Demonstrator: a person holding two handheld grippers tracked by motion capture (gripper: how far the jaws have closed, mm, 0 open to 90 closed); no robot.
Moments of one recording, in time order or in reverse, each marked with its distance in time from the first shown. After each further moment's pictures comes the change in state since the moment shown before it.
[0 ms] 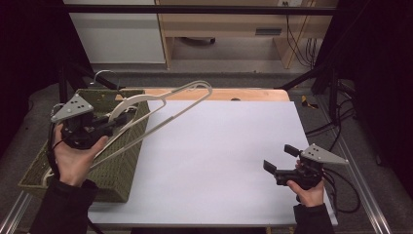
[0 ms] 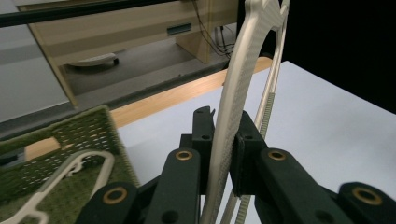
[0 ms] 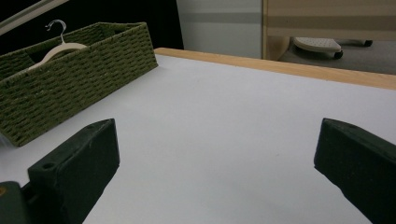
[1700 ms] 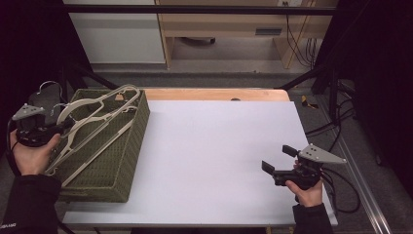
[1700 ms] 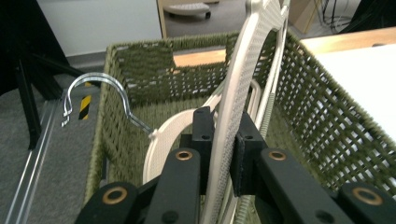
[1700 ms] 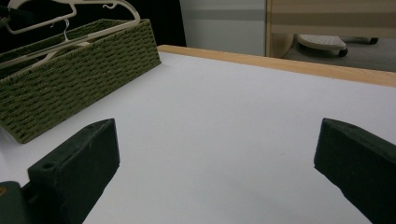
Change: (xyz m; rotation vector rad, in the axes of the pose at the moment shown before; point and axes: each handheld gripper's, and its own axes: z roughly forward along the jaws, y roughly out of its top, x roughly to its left) left arm 0.147 -0.087 -0.016 0.148 0.324 -0.158; right arm 0.002 0.000 0.003 0.014 0.012 -0.004
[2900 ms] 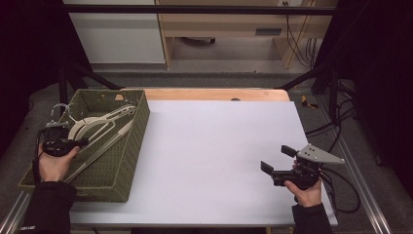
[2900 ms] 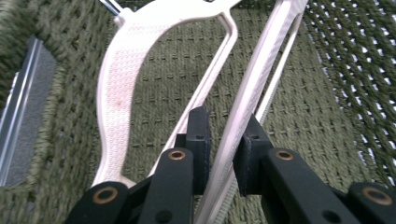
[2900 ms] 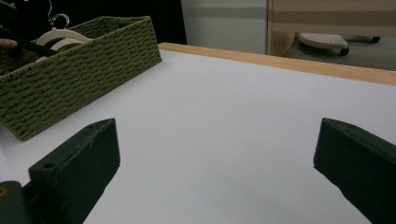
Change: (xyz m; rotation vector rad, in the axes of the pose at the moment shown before) left arm -0.008 -0.045 0.049 0.258 0.042 -0.120; right arm 0.002 0.000 0.002 0.005 0.001 -0.002
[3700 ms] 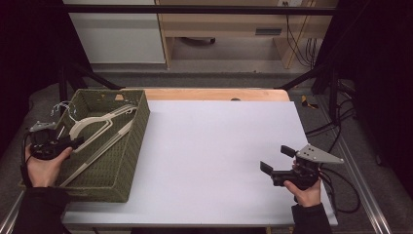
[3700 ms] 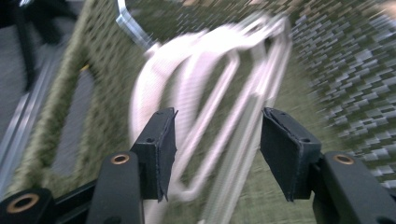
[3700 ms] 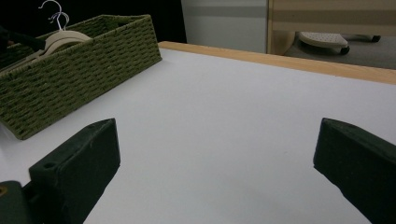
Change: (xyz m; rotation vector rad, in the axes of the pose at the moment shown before) left arm 0.007 -0.005 -0.027 -0.143 -0.010 -0.012; right arm 0.000 -0.001 0.001 0.006 0.000 -0.004
